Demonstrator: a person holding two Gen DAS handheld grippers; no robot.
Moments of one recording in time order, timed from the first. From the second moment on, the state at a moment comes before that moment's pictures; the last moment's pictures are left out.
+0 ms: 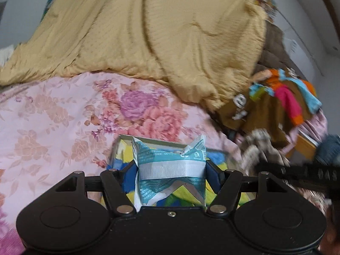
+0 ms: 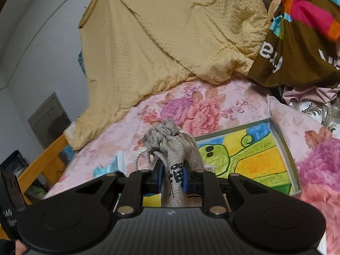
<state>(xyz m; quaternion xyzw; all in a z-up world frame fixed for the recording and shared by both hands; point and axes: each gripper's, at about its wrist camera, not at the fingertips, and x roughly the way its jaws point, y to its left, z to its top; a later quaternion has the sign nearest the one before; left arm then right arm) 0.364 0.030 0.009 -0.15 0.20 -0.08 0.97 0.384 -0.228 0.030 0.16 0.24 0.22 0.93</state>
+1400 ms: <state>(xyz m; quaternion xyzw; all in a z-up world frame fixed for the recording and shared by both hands) 0.452 0.036 -0.076 -0.09 0.32 -0.04 0.94 0.496 -0.162 -0.050 0.11 0.35 0.14 0.92</state>
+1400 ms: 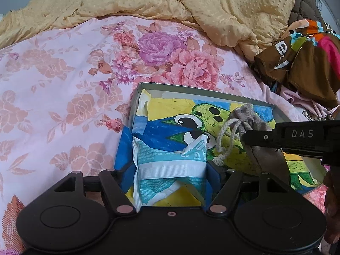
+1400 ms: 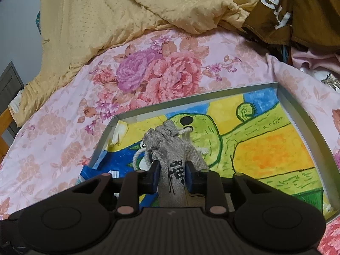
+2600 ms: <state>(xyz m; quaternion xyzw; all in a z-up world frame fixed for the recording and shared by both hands) 0.309 0.022 0.043 -0.08 0.21 -0.02 0.97 0.322 -0.231 0.043 0.05 0.20 0.14 0.97</state>
